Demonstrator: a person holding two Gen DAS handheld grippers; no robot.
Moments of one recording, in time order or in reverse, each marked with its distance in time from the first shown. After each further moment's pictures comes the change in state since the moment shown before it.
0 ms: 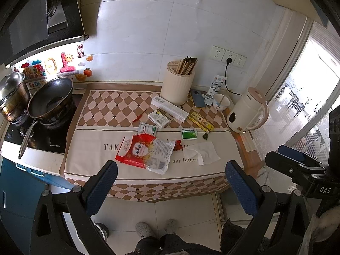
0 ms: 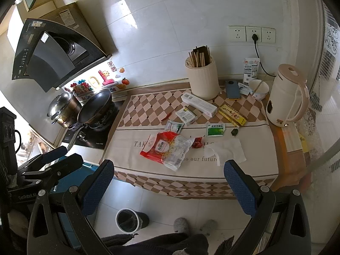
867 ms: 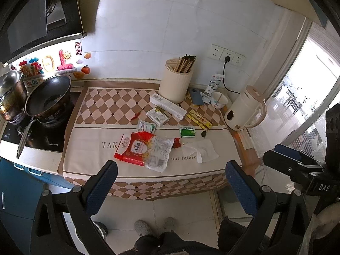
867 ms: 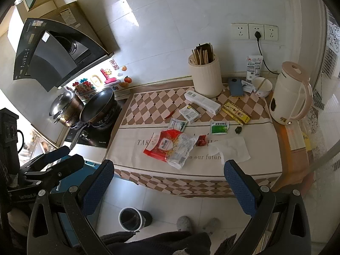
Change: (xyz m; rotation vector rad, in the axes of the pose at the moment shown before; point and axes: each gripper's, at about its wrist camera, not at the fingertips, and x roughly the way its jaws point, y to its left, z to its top) left arm -0.001 -0.006 0.006 -0.008 0.008 -0.013; right arm 0.005 0.014 -0.001 0.005 0.009 0.017
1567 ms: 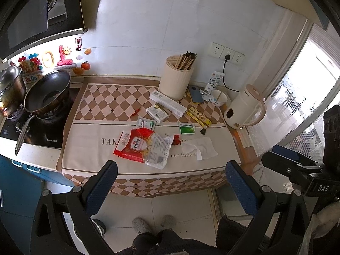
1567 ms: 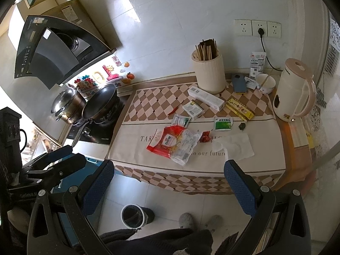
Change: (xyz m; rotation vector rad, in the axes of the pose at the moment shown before) left arm 0.004 0.007 -0.011 -0.008 0.011 -0.016; right arm 0.001 0.004 -0.009 0.004 0.016 0.017
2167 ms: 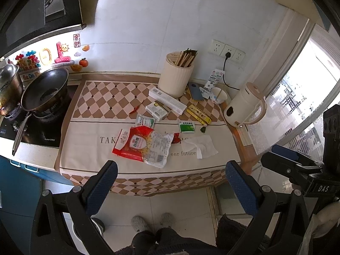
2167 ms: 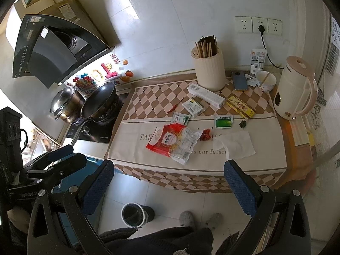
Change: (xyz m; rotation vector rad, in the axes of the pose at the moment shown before) left arm 0.011 0.004 -0.002 -0.006 0.029 -0.014; right arm 0.004 0.002 -0.003 0.002 0.014 -0.001
